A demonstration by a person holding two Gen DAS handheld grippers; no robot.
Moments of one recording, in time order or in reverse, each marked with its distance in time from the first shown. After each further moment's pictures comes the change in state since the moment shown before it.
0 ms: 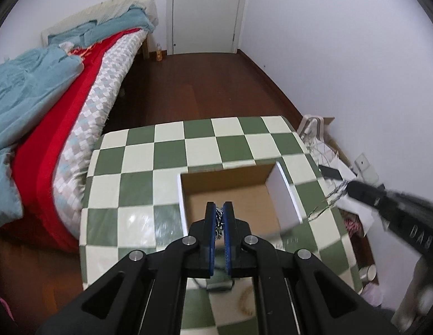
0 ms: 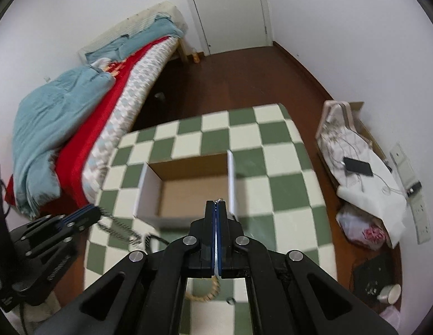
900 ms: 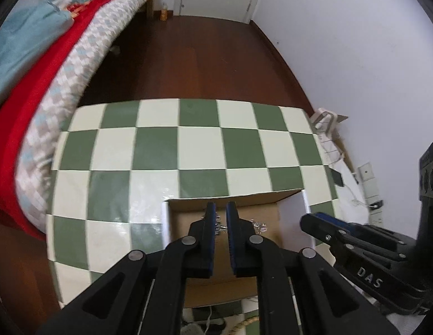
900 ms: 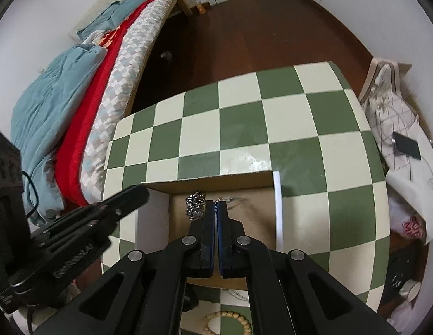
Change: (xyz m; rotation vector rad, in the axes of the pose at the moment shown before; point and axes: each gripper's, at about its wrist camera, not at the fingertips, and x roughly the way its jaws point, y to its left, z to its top) left arm 0.093 0.022 0.051 -0.118 0.176 -0.029; right arm 0.160 -0.006 0.066 0.087 0.306 0.082
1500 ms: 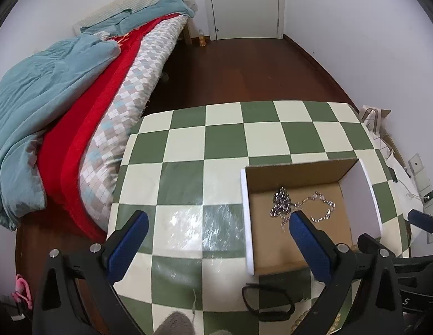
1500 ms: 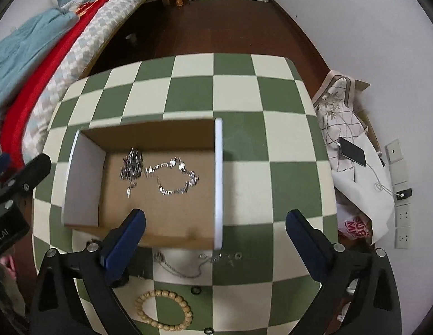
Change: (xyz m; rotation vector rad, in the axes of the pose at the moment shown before) left arm -0.024 0.024 -0.063 0.059 -0.144 0.292; right arm 0.004 0.001 -0.063 -0.133 -0.020 -0.328
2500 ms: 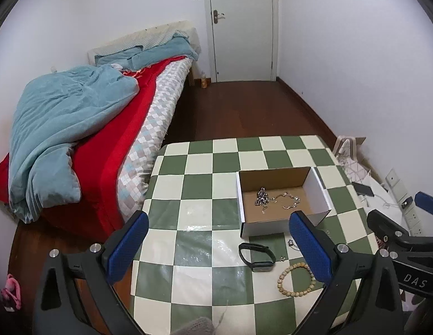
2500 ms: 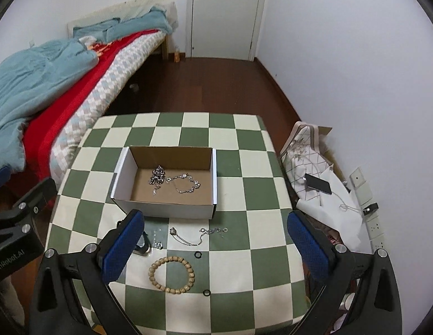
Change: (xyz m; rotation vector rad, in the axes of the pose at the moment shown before) left arm -0.152 0.021 -0.066 -0.035 -0.238 -0.024; right arm -0.162 0.018 -0.094 -0.004 -0.340 -0.077
